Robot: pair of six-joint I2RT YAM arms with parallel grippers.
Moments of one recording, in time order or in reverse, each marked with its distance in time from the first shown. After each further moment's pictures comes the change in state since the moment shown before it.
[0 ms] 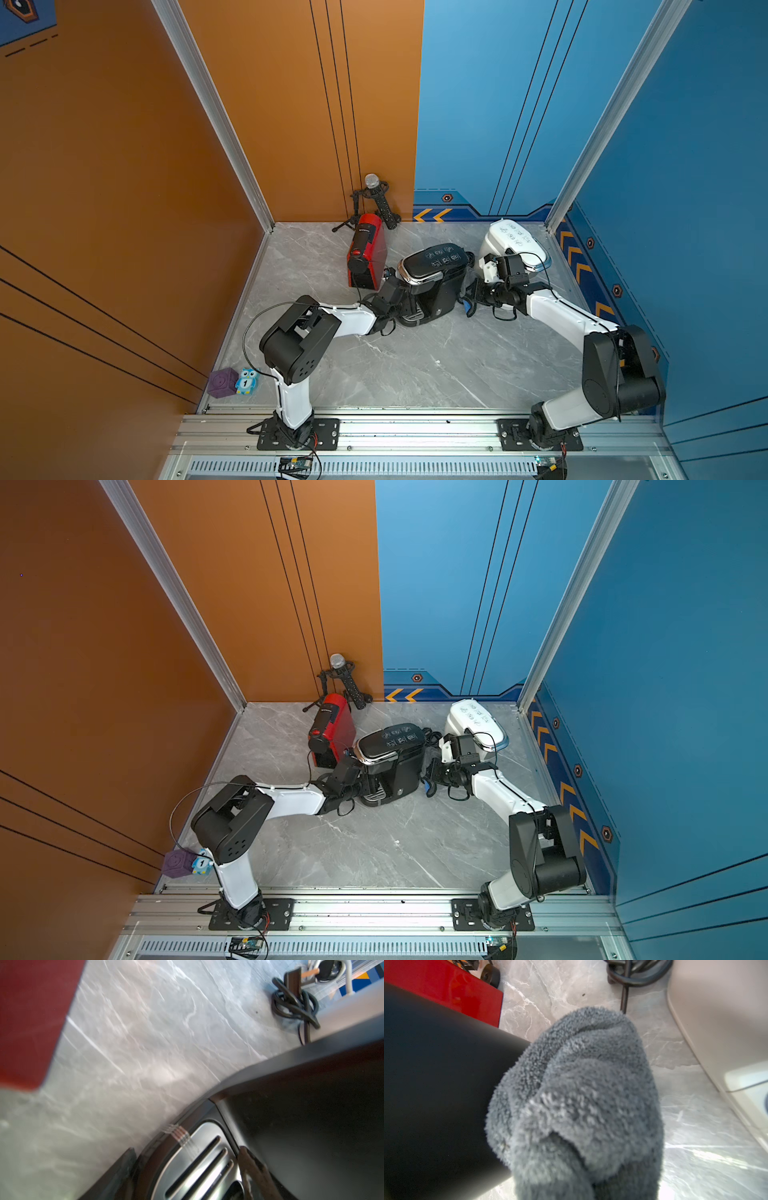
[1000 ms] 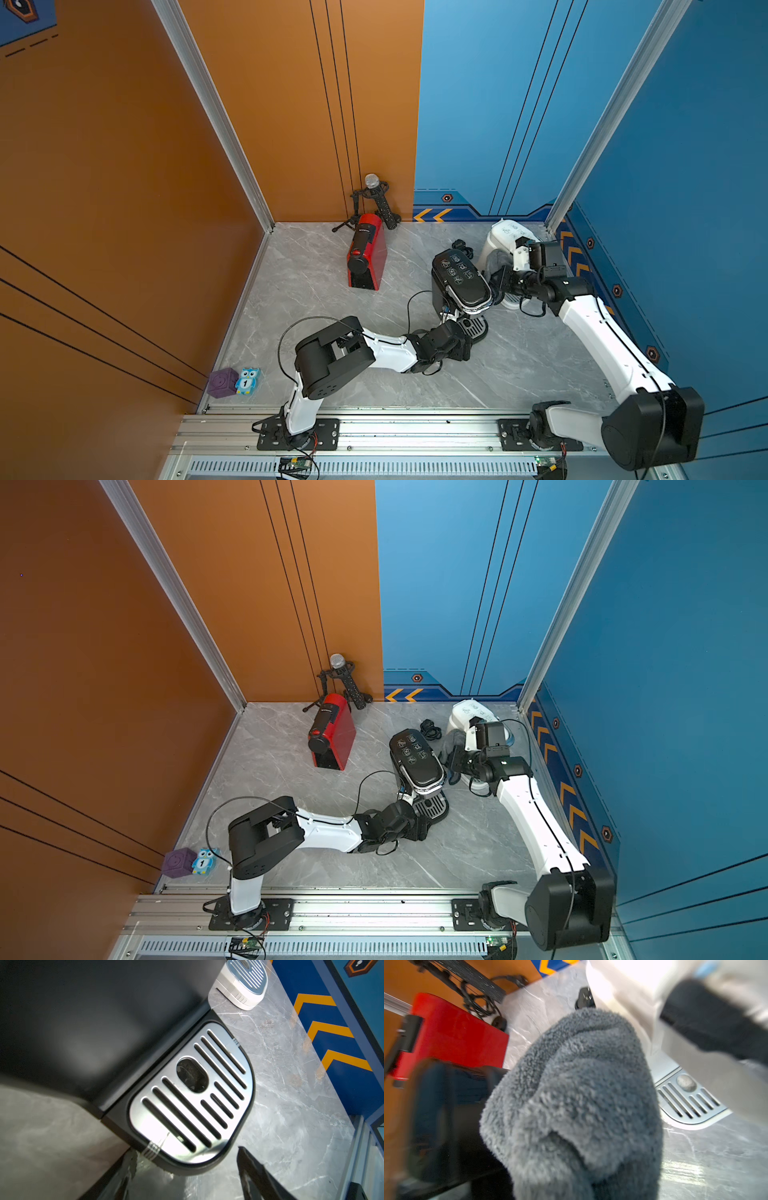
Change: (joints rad) left arm -0.405 0.108 0.106 0.061 -0.032 -0.053; right arm -0.089 -0.306 0.204 -0.332 0.134 -0.080
